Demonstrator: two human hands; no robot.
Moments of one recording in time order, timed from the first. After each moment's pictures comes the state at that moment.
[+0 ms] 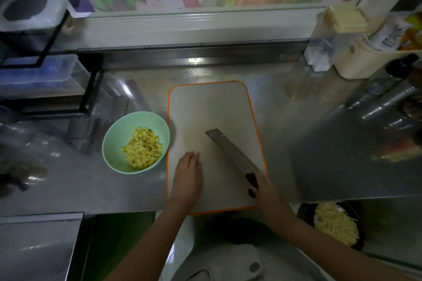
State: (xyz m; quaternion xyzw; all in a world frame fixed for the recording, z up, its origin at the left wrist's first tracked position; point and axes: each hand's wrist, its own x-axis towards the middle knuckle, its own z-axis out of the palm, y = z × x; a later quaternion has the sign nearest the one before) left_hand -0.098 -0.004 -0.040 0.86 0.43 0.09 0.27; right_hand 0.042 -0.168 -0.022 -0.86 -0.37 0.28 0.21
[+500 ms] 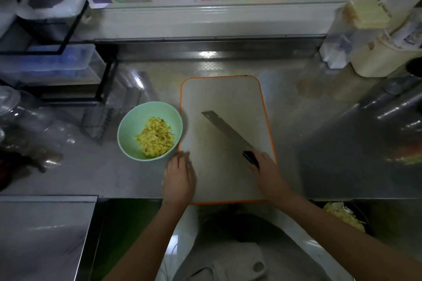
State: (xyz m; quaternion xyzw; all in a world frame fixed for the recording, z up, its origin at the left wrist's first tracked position) left_hand -0.143 -0.005 -0.036 0.82 0.51 0.12 0.22; right_hand 0.057 -0.129 -0.029 -0.84 -0.42 0.25 0.24
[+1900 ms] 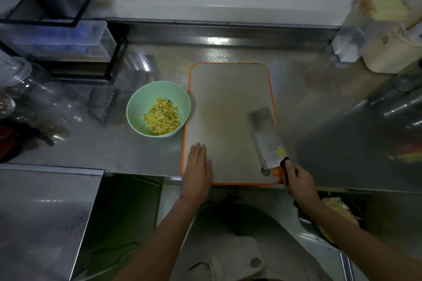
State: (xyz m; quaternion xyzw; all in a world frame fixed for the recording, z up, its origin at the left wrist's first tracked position) left_hand -0.139 -0.049 -0.050 0.82 0.46 0.13 0.31; right_hand 0.060 -0.195 -0.020 -0.86 -0.18 0.32 0.36
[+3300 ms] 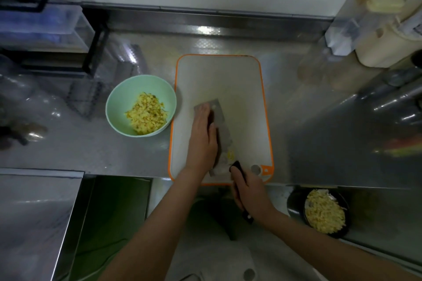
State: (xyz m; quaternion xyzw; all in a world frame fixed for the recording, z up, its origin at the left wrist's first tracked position) left_hand -0.067 -0.019 -0.007 0.76 0.41 0.29 0.42; right_hand -0.016 -0.165 0.008 -0.73 -0.25 0.44 0.45
